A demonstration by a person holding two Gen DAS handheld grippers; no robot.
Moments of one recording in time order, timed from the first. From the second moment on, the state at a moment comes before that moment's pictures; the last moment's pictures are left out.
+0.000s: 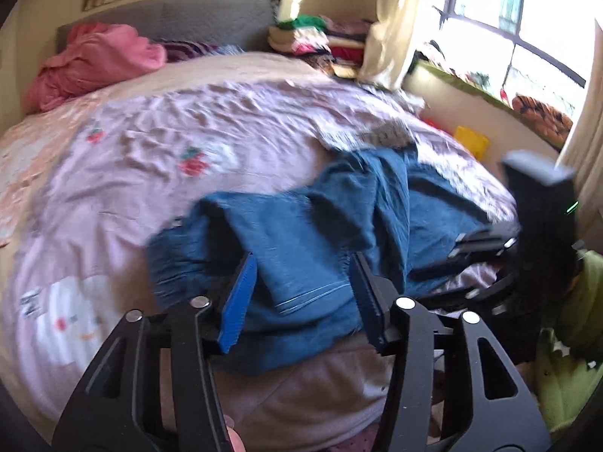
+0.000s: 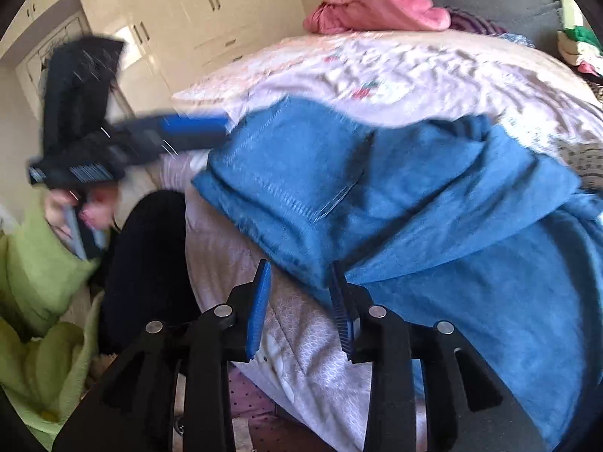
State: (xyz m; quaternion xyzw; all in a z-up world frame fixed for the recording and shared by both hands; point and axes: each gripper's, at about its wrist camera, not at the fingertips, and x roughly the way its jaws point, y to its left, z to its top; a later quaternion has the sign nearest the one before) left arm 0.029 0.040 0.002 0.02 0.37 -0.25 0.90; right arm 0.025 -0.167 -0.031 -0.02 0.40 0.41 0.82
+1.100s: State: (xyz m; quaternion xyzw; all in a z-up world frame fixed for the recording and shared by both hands) left arm 0.038 0.011 0.017 0.01 0.36 -0.26 0.89; right arm 0.179 -0.228 0.008 0.01 0.41 0.23 0.88
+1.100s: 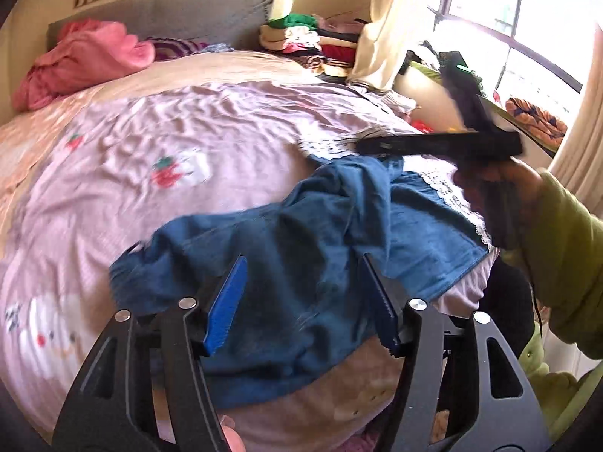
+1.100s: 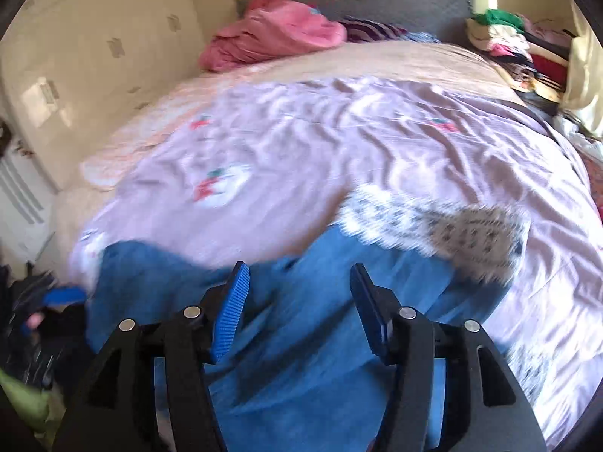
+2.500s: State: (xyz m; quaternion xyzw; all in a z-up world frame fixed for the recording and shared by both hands) left arm 0.082 -0.090 -0.028 0.03 0.41 -0.36 0.83; right arm 0.087 -0.411 0.025 0.25 0.36 0.11 0.89
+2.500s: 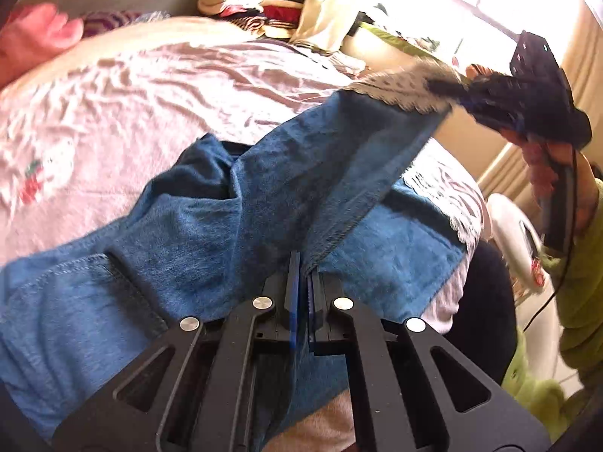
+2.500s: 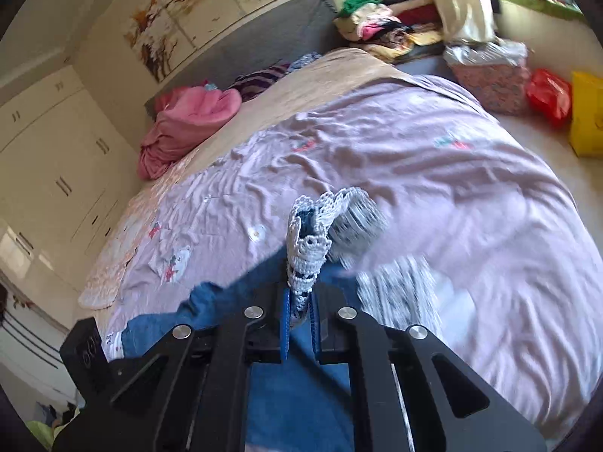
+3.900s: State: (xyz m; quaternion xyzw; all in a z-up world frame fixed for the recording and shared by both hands) left arm 0.031 -0.115 -0.071 0.12 0.43 -0.37 0.81; right arm 0.012 -0.402 -0.048 0.15 0.45 0.08 0.88
